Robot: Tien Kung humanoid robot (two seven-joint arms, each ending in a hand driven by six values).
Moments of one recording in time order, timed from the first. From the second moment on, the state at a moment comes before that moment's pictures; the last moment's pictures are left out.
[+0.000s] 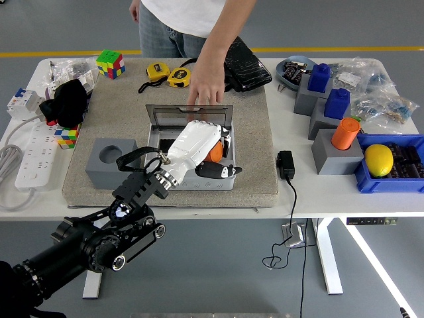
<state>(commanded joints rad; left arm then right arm) -0.58 0.00 -0.66 -0.92 2.04 0.49 -0.09 0.09 -0.06 1.63 0.18 -1.29 -0.13 -0.08</state>
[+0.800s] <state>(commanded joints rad) -0.57 0.00 -0.67 -1.03 2.06 0.48 -0.11 0.09 -0.06 1.64 0.18 -1.29 -0.13 -0.08</state>
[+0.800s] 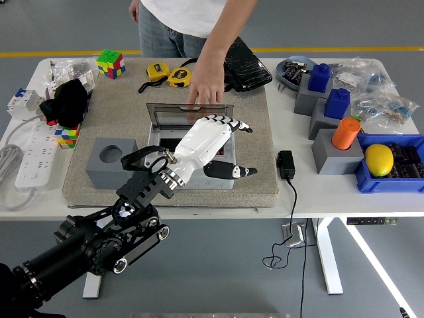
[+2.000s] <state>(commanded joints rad) -0.49 0.04 -0.90 -1.26 2.20 0.28 0.13 0.09 -0.06 1.65 0.18 -1.29 -0.14 -0.08</state>
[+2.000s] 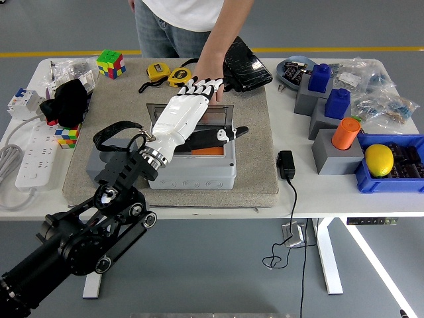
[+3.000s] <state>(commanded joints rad) -0.47 0.14 -0.91 -1.28 2.21 0.15 0.22 0.09 -0.06 1.66 0.18 -1.29 -0.14 -0.08</state>
